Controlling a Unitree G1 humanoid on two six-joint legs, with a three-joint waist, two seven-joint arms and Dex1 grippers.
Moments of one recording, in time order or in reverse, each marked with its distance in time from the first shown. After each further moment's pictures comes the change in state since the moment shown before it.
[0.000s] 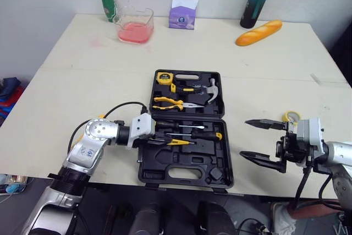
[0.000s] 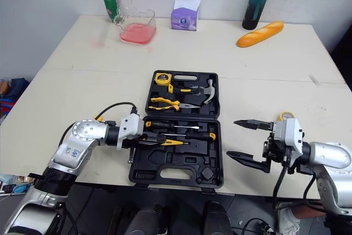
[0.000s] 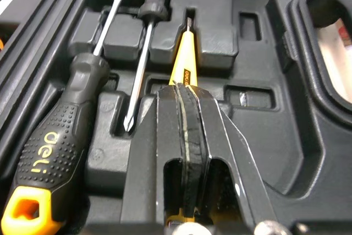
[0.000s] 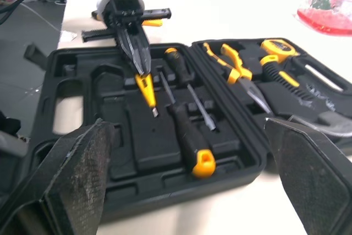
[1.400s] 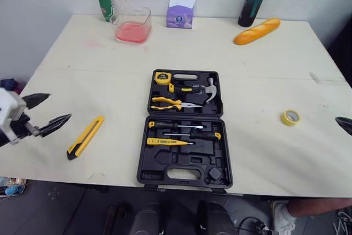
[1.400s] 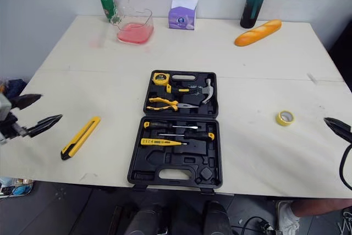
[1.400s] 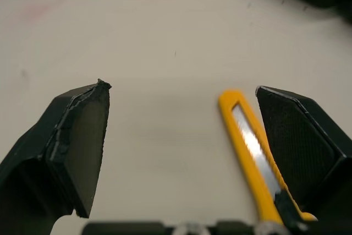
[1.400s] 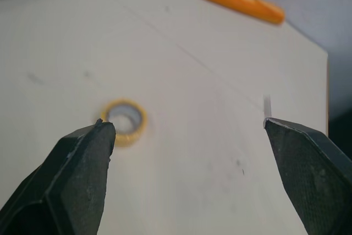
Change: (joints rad) left arm 0.426 0.334 0.838 0.173 -0.184 -0.050 0.141; right arm 0.070 -0.276 -0.449 0.627 -0.215 -0.142 -0.170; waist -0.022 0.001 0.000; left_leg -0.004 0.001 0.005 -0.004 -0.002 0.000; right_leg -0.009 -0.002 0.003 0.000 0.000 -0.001
